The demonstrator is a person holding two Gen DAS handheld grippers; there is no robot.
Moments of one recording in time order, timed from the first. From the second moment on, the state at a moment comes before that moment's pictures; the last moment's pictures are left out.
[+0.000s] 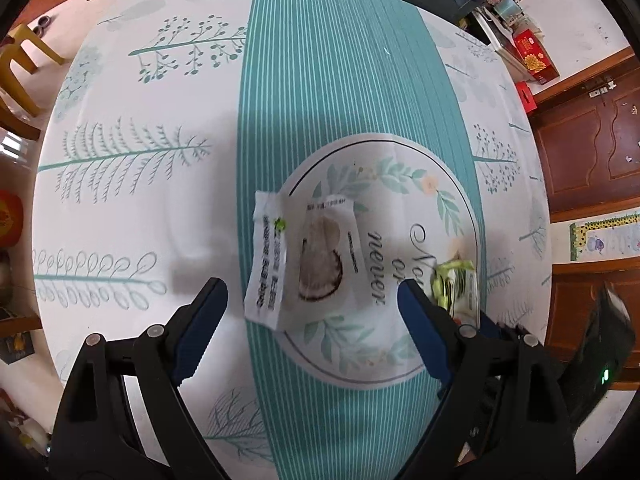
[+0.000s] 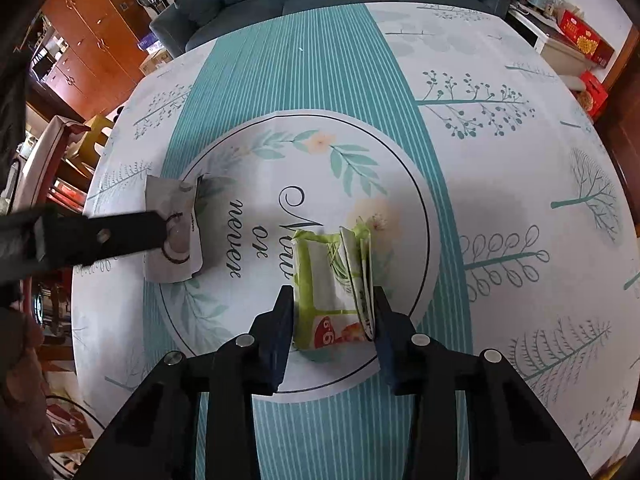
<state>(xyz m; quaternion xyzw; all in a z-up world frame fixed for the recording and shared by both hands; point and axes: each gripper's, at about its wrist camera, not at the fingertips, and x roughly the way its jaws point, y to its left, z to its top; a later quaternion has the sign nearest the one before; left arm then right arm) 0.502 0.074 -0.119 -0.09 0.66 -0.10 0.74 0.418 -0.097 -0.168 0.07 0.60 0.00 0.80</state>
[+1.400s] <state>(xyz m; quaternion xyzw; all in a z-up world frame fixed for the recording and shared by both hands) 0.371 0.044 -0.024 -0.06 0.58 -0.11 0.80 0.307 -0.112 -0.048 0.07 0.50 0.03 0.86</state>
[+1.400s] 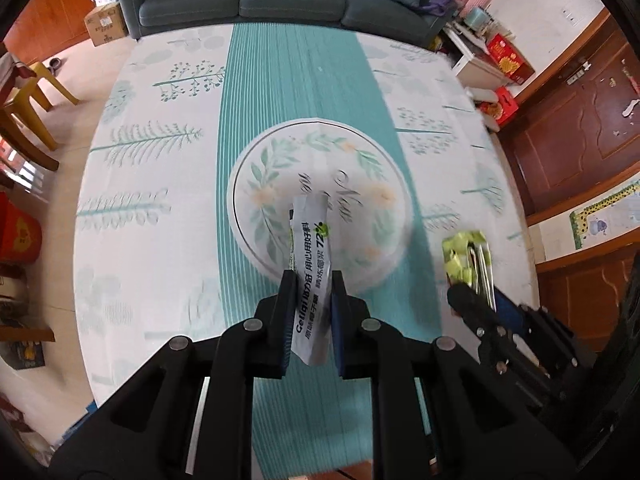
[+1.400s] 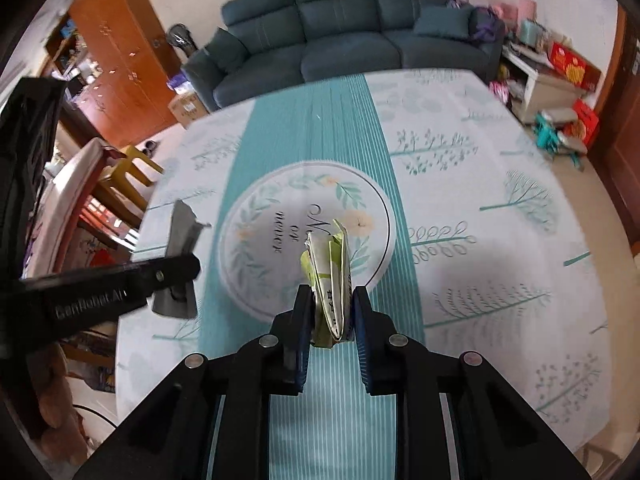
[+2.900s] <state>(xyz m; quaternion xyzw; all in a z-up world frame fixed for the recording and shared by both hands) 0.032 -0.011 -0.197 0.01 0.65 -0.15 0.75 -0.006 -0.168 -0.267 0.15 0.63 0.08 0.76</state>
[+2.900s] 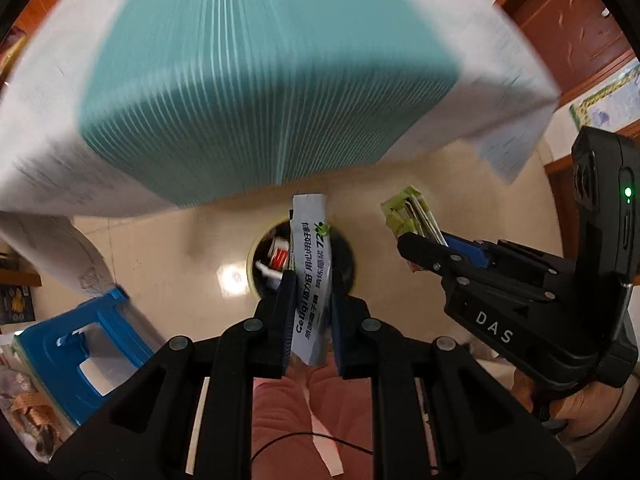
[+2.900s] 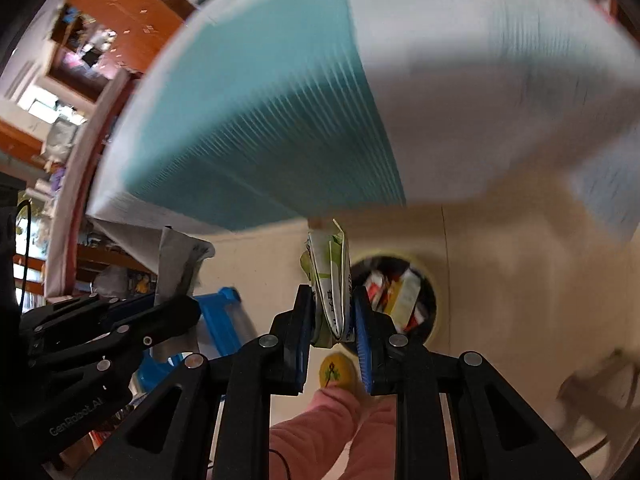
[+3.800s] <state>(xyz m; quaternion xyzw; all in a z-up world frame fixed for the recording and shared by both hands) 0.036 -0.021 -0.479 0.02 0.67 -0.10 0.74 -0.026 -0.202 -0.559 0.19 0.66 0.01 0.73</state>
